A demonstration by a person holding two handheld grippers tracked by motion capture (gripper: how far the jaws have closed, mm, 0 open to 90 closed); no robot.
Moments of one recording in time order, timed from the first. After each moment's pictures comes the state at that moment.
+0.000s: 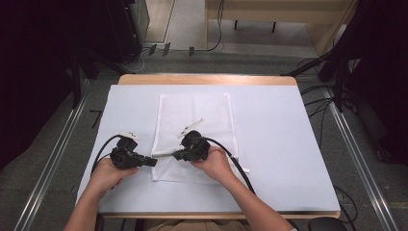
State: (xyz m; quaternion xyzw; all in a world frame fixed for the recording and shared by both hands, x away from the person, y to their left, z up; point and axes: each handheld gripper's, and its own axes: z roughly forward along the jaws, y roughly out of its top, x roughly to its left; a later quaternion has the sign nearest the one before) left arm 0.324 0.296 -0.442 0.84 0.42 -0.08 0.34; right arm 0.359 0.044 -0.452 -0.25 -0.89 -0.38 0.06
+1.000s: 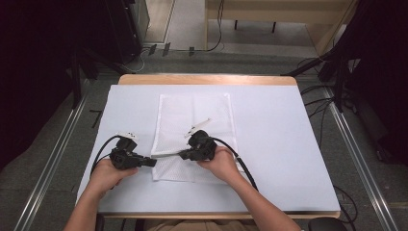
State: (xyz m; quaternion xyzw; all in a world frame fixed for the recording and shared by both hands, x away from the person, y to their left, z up) left arm 0.323 0.298 -0.442 0.84 0.42 -0.08 0.34; right arm 0.359 0.025 -0.450 -0.26 -0.89 -0.38 0.05
